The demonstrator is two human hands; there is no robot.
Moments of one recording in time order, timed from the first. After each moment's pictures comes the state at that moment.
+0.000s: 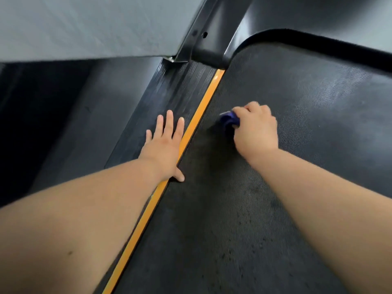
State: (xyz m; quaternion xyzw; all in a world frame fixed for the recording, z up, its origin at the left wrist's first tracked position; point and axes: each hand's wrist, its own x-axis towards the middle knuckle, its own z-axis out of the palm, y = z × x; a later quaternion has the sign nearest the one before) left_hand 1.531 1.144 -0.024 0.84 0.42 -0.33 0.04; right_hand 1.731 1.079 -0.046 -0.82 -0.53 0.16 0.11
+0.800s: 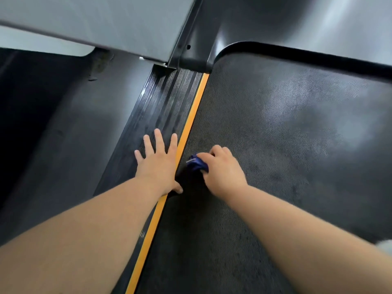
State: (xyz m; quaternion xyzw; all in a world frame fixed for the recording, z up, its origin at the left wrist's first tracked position) left_hand 1.482 1.117 -0.029 0.87 0.41 -0.28 0.08; right_hand 1.609 1.008 -0.054 -0.79 -0.56 0.17 0.15
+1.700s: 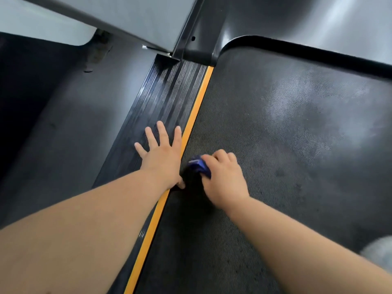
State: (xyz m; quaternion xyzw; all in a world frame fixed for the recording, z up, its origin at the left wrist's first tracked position) left_hand 1.483 1.116 -0.035 0.87 0.41 -0.26 0.09; right_hand 1.586 0.992 -0.062 -0.82 -0.52 0.14 0.17
